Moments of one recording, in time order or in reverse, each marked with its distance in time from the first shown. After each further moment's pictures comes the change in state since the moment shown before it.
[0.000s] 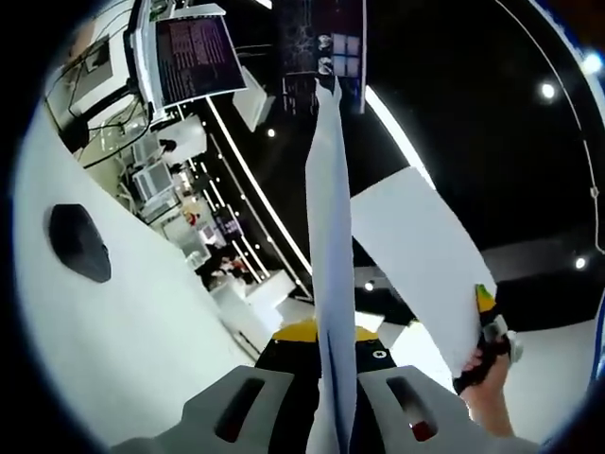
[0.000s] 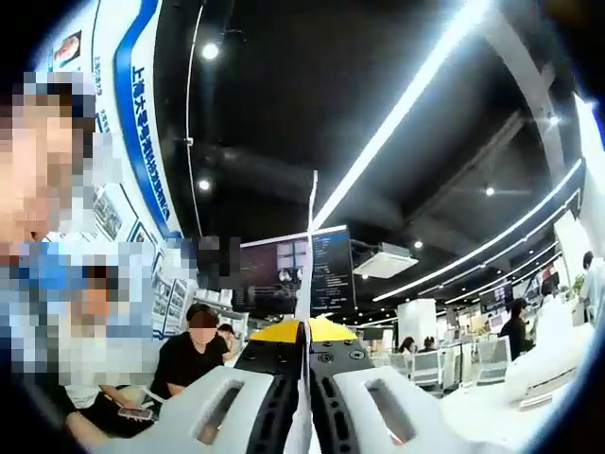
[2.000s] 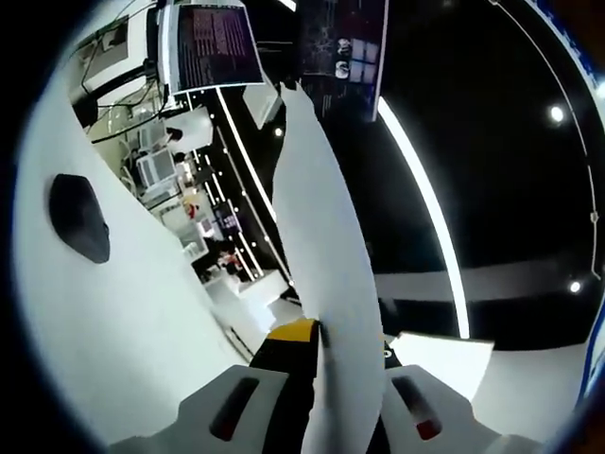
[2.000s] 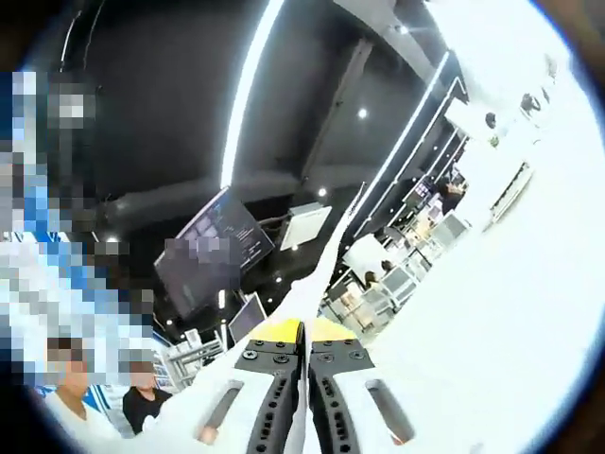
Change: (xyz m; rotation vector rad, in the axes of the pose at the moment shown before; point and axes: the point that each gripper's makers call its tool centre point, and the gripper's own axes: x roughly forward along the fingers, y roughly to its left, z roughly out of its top) left arm 0.002 0.009 0.000 -0.098 -0.024 0.001; right arm -0.062 -0.029 -0.216 0.535 0.035 -0.381
